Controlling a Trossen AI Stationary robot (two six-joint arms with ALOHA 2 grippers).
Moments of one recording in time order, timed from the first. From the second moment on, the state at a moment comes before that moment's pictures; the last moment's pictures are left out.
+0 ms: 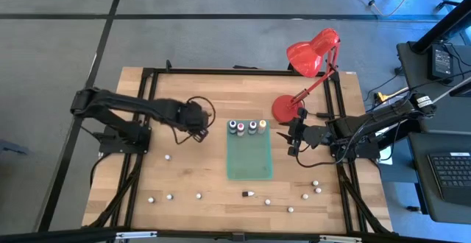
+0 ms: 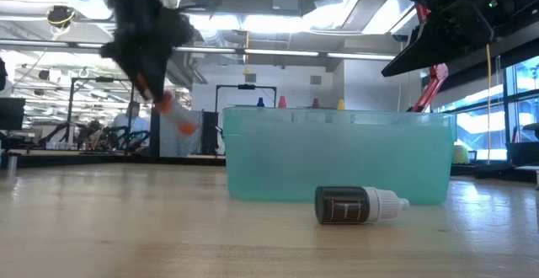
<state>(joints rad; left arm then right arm) 0.02 1.37 1.04 -1.01 -0.24 -0.87 0.28 0.99 0.54 -0.20 0.58 0.10</state>
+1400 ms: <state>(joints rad) 0.23 1.76 1.16 -1.51 0.27 -0.46 0.28 0.99 0.54 -0.20 0.58 0.10</state>
